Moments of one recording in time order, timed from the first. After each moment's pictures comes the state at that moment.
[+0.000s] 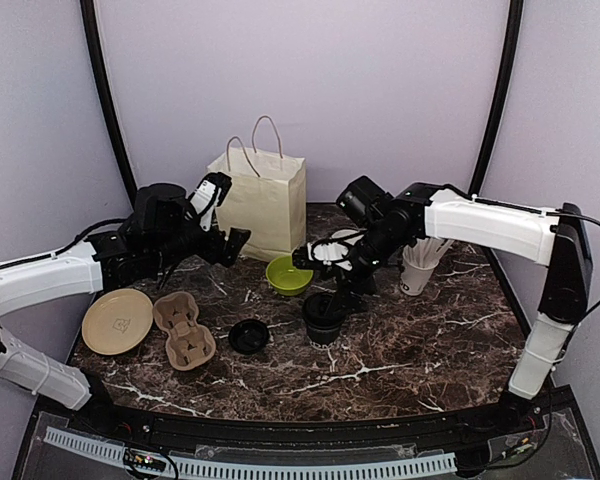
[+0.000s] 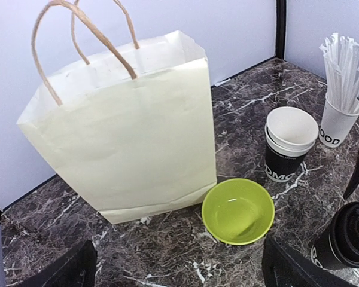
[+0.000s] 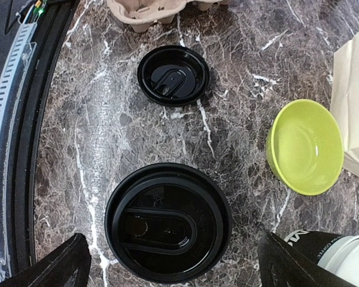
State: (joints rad) left arm -0.75 1.27 0.95 -0.07 -0.26 0.08; right arm 0.83 1.76 1.51 -0.88 -0.43 -0.75
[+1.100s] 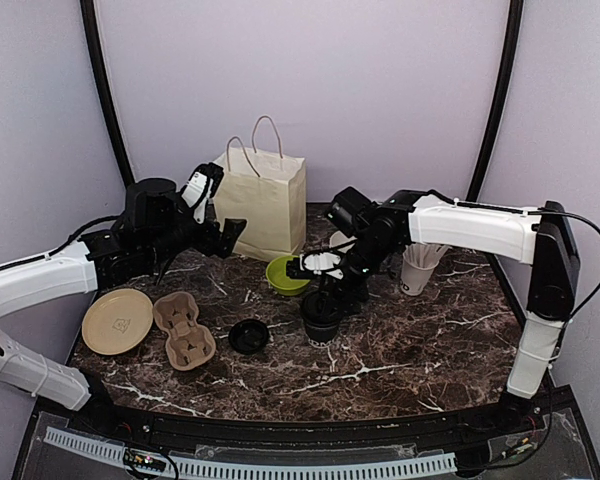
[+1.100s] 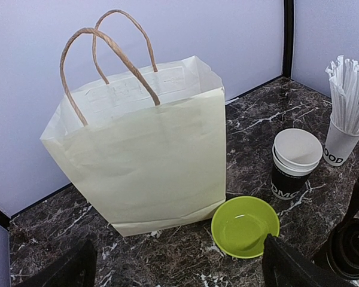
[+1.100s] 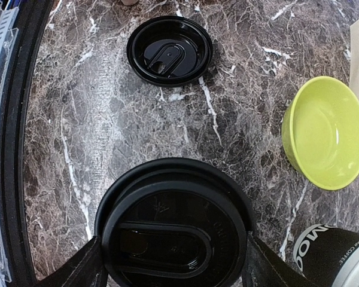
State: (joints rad) left arm -0.72 1.23 0.95 -0.02 -0.28 0.09; right arm 0.86 1.84 1.54 -0.90 -0.35 -0.70
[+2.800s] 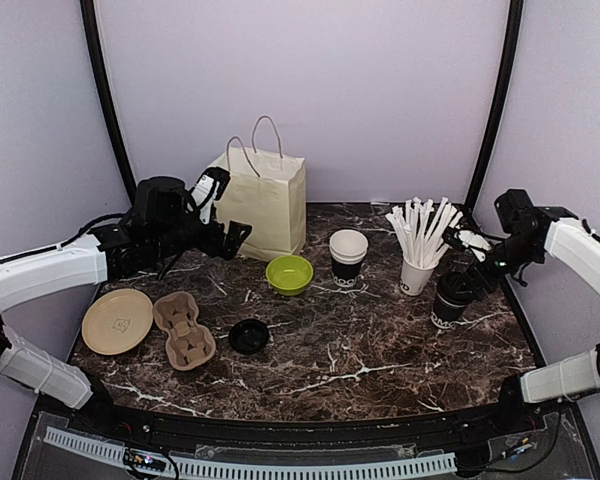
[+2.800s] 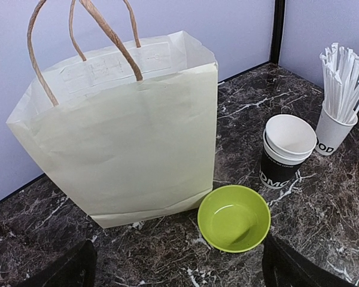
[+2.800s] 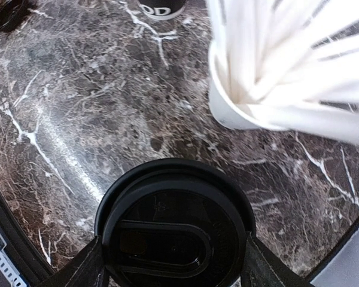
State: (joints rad) left arm -0.67 1.30 0.98 -0.06 -0.15 0.04; right arm 0.11 1.22 1.01 -1.00 -0.36 -0.70
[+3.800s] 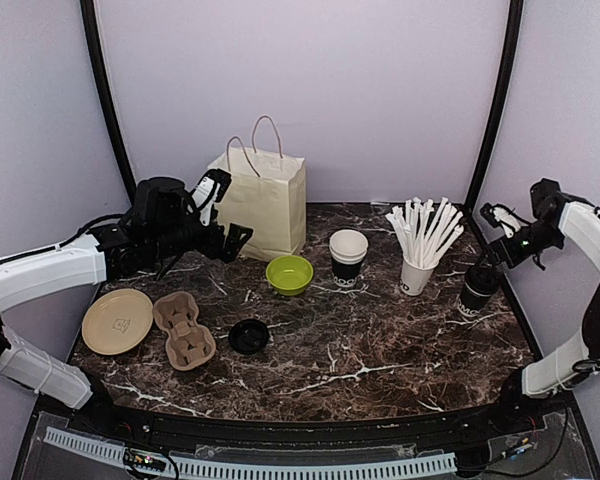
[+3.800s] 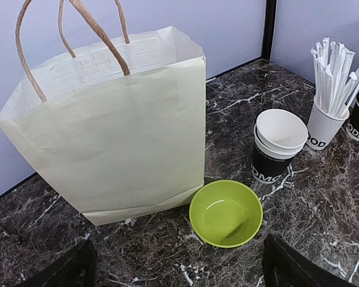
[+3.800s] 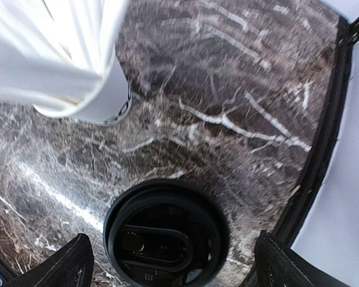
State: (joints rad) left arm -0.67 1.30 0.98 -0.08 -0.12 0.04; right arm -0.25 1.37 1.13 -0.95 -0.41 -0.68
